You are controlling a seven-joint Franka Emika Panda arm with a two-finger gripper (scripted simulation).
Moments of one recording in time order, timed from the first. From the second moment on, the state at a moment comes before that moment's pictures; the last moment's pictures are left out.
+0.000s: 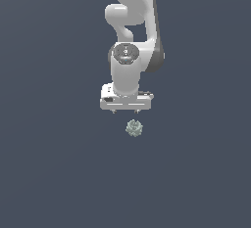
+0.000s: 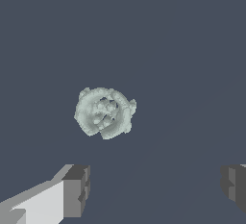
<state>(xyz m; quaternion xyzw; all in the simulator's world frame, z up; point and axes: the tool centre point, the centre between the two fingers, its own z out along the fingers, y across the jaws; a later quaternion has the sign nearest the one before) -0.015 0.001 0.146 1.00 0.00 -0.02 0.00</state>
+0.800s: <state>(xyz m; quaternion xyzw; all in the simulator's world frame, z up) -0.024 0.019 0.138 1.00 0.03 -0.04 0.00</state>
